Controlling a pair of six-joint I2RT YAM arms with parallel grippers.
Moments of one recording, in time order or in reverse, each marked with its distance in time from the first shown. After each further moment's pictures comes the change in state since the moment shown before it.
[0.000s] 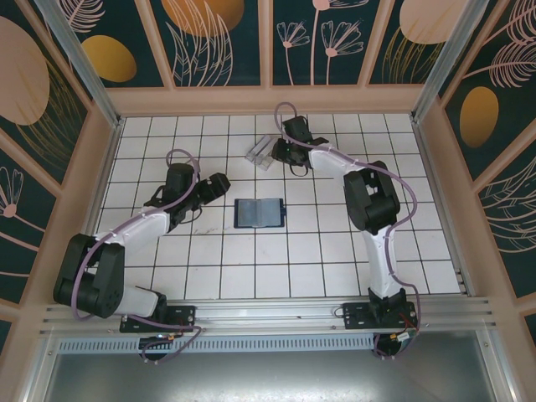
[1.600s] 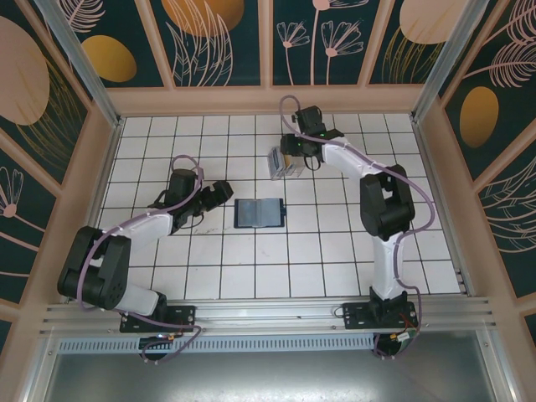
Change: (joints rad) left arm 0.000 0.050 -0.048 0.047 0.074 0.005; right arm -0.047 -0.119 -0.021 -0.104 0.001 -0.301
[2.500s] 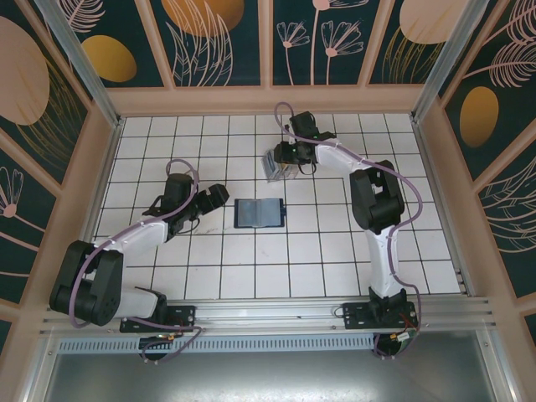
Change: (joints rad) left arm 0.000 -0.095 -0.055 -0.028 -0.056 0.026; right arm 0.008 0.098 0.044 -0.025 -0.134 0.030
